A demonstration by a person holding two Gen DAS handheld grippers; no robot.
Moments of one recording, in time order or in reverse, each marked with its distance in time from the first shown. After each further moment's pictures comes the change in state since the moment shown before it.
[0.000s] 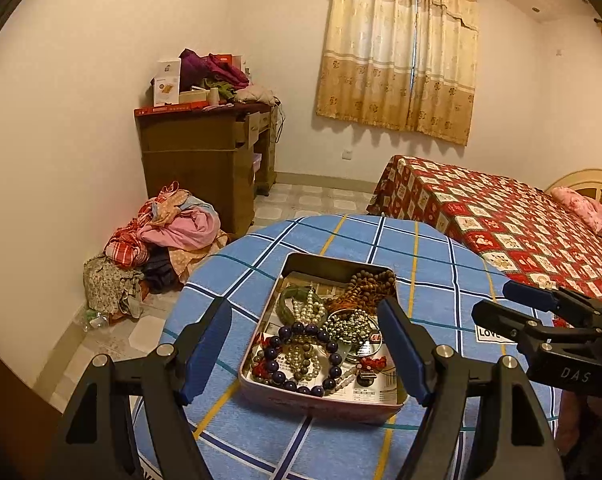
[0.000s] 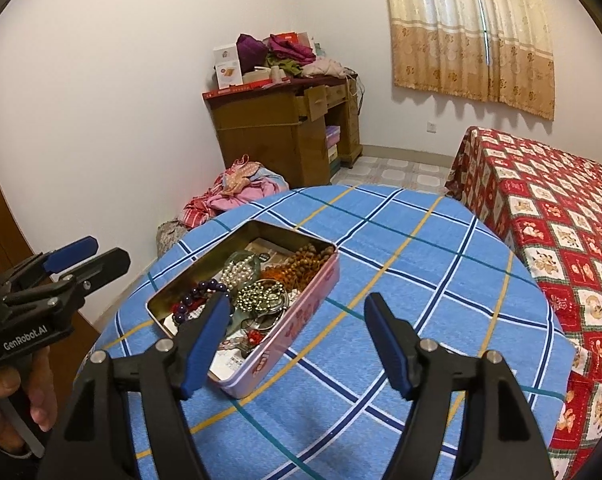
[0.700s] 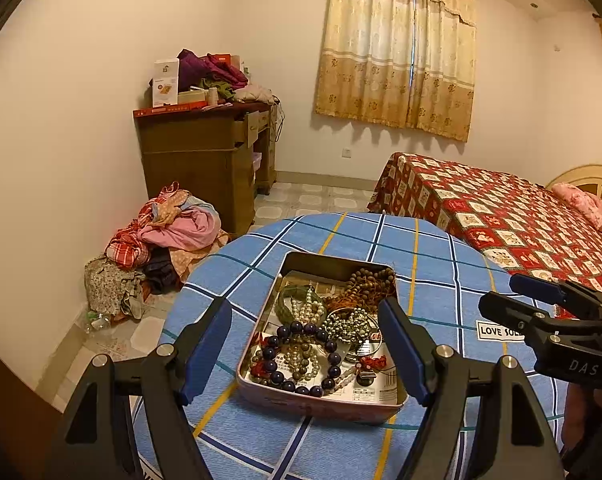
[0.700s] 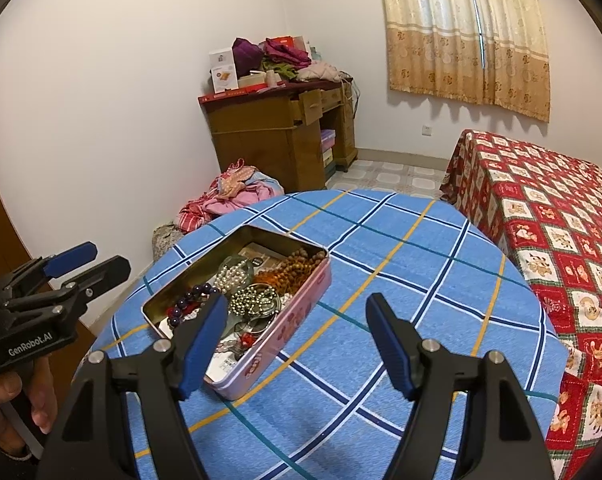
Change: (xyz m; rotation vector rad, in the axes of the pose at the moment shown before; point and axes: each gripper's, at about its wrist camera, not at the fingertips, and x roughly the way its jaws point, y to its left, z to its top) left arm -0.001 -0.003 0.000 0.006 0.003 0.007; right arm -0.004 -0.006 0.003 0.002 -0.012 -0.010
